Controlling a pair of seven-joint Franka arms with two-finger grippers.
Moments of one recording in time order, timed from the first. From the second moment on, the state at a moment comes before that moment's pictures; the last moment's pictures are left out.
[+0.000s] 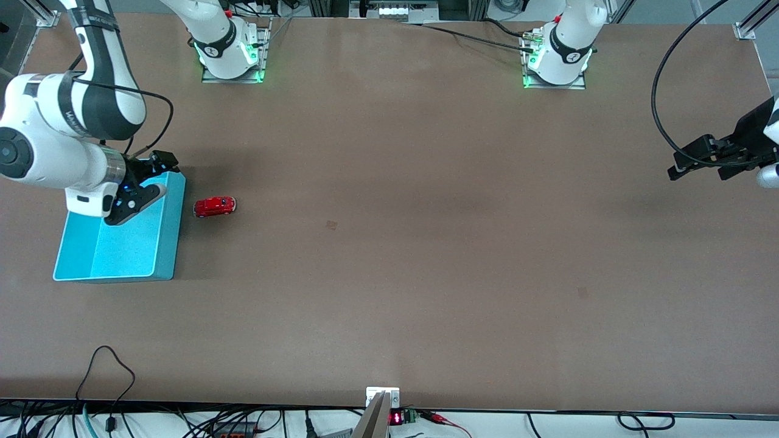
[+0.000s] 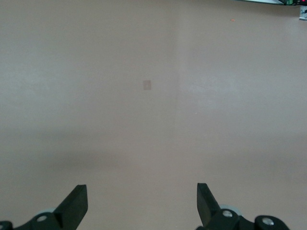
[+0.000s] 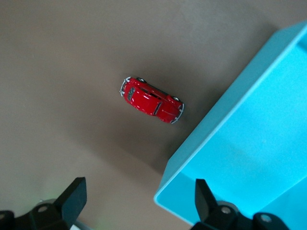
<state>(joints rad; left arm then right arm) 0.00 0.02 0.05 -1.61 -0.09 1.69 -0.02 0.04 0.16 -0.03 -1.98 -0.02 1.87 -0.68</state>
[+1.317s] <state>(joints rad) -0.02 -0.04 0.04 -1.68 -0.05 1.65 -0.02 0.04 0.14 0.06 -2.47 -0.11 2.64 -1.42</state>
